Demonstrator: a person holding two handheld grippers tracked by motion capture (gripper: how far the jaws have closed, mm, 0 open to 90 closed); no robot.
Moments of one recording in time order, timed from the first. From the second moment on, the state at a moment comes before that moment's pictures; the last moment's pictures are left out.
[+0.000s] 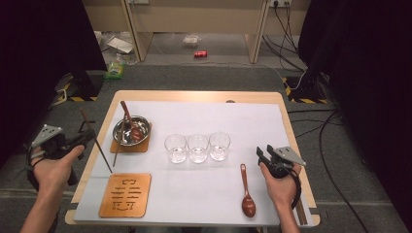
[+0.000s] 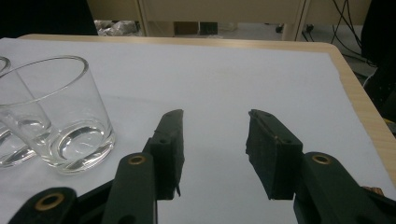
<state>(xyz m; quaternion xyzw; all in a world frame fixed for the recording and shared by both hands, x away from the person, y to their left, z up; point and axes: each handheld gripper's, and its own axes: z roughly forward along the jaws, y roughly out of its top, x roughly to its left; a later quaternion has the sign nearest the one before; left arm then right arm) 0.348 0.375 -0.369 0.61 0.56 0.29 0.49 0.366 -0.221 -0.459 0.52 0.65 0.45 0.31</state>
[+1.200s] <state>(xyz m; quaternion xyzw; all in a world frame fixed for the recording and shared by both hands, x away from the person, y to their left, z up) 0.488 0.362 -0.420 0.64 0.63 0.21 0.38 0.368 -0.221 -0.466 0.53 0.66 0.45 0.30</state>
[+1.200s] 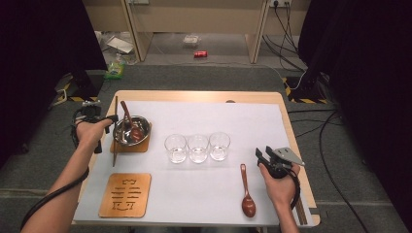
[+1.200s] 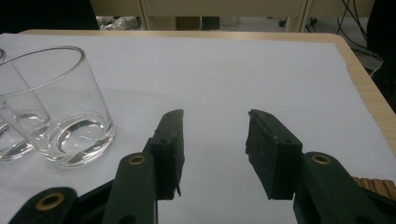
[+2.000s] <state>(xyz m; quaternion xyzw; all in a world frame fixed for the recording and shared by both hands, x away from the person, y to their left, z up) 0.497 0.363 -0.440 0.60 0.70 0.18 0.34 0.368 -0.219 -0.467 0.53 0.66 0.45 0.30</state>
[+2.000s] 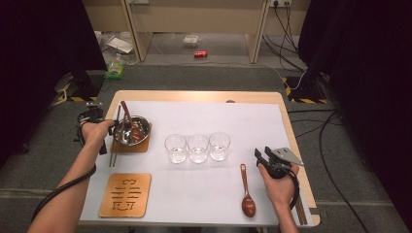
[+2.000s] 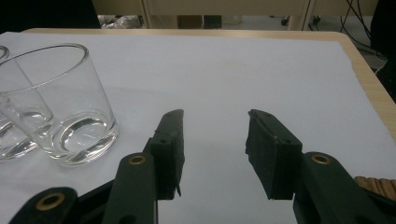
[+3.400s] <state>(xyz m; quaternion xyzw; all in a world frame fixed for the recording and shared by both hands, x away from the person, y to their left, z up) 0.487 0.347 -0.433 0.64 0.66 0.20 0.34 0.369 -0.218 -0.466 0.53 0.66 0.45 0.30</state>
